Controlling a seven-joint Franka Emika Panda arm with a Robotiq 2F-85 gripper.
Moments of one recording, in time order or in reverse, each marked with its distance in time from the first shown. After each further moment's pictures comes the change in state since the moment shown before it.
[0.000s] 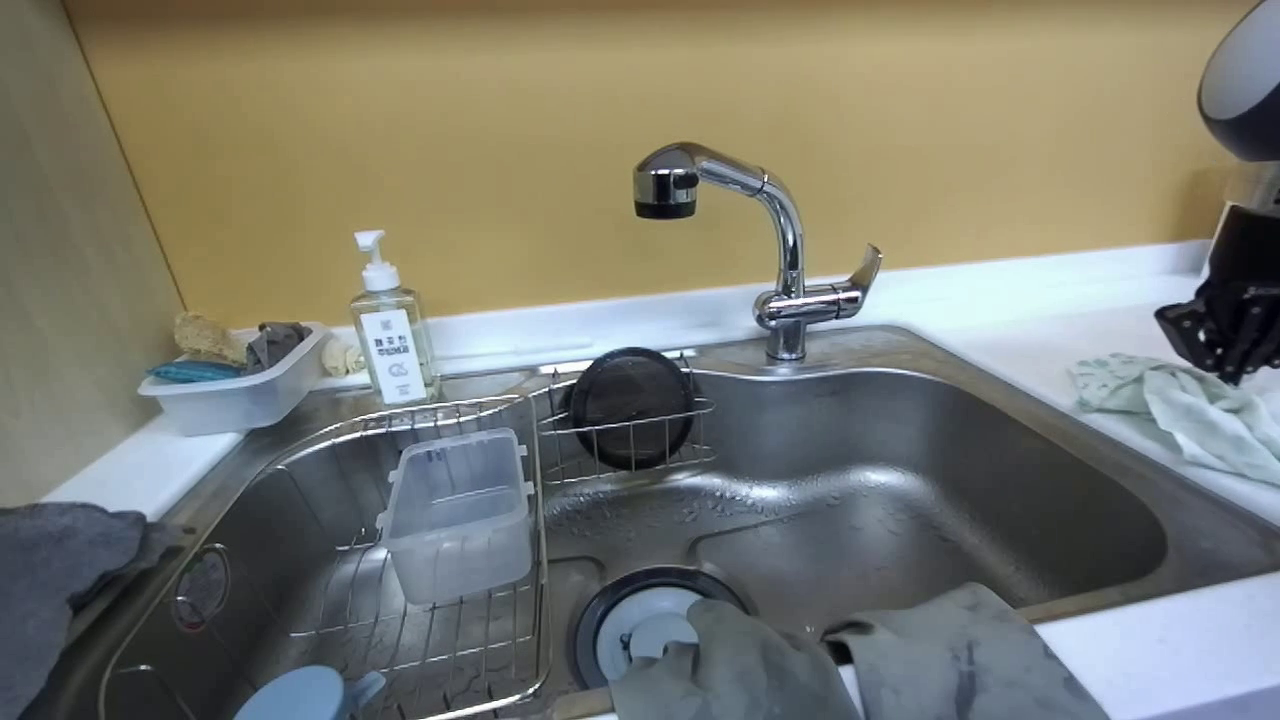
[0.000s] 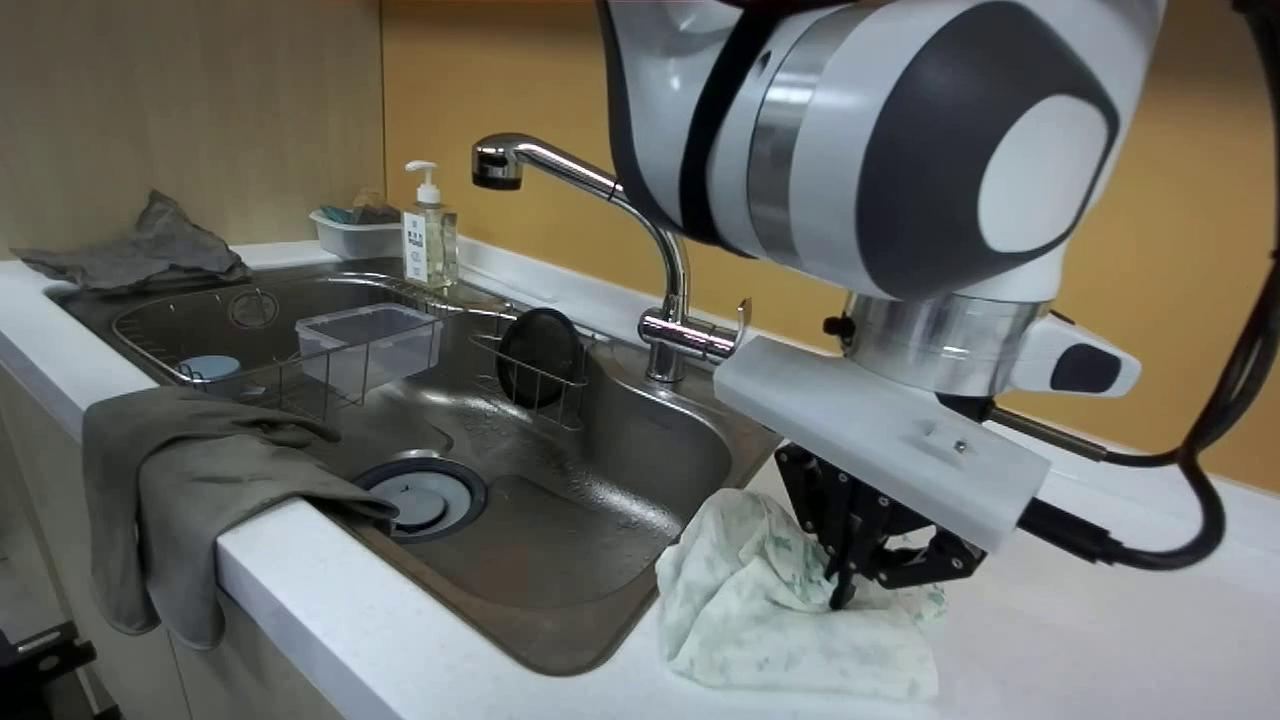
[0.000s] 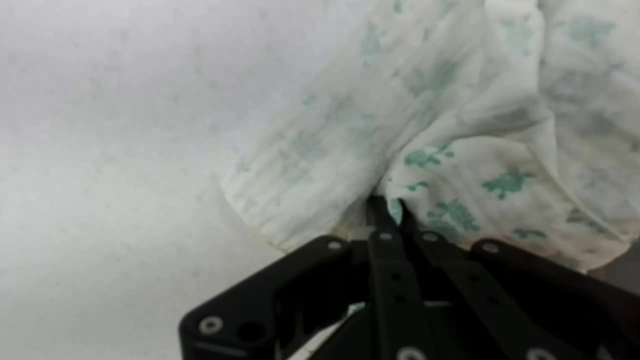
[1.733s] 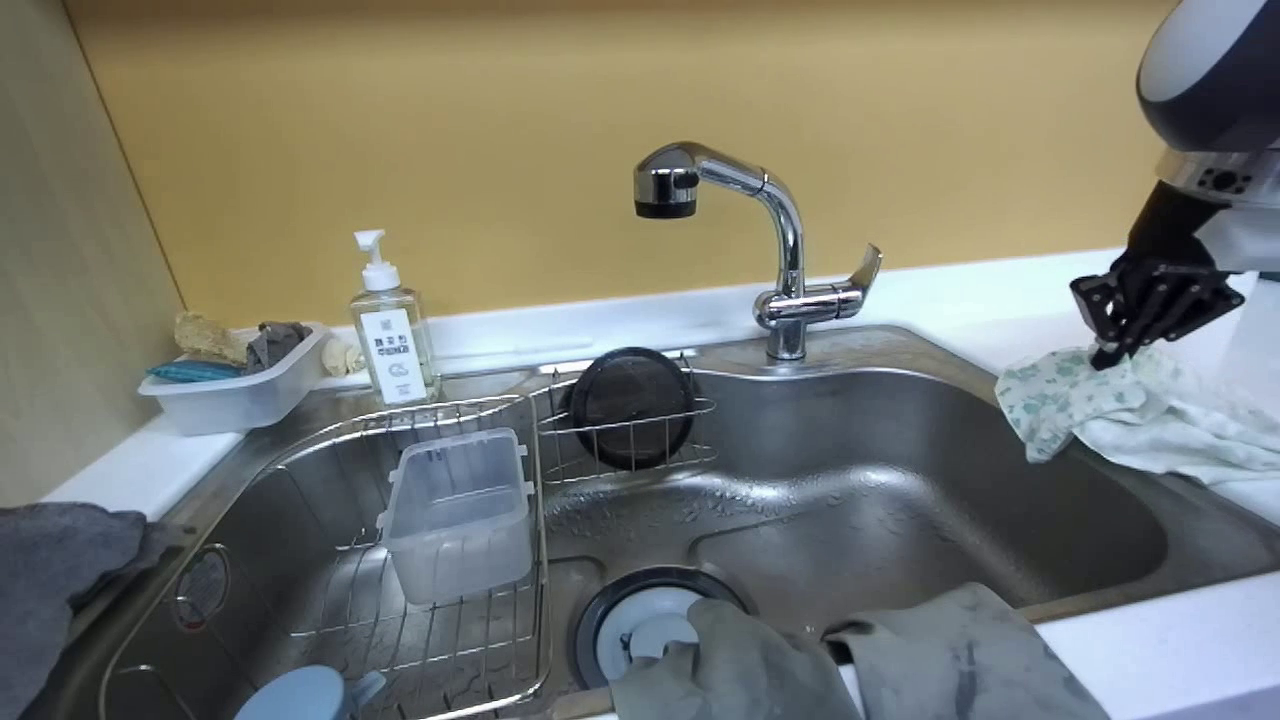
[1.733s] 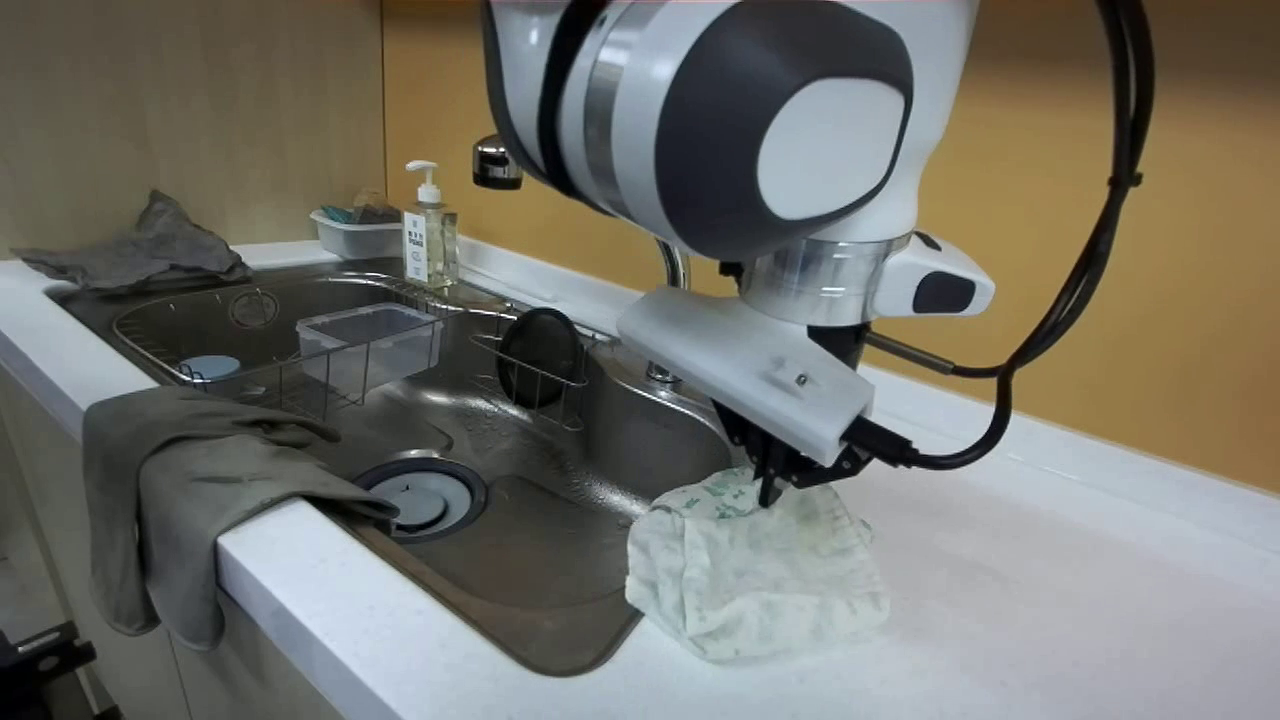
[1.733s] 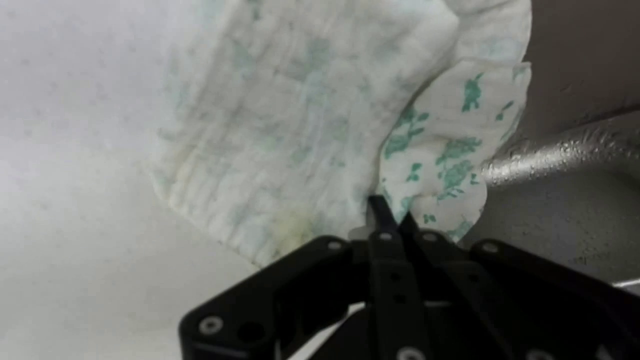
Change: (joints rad) arm 0.098 -0.070 0.056 -0.088 0.128 0.194 -0.006
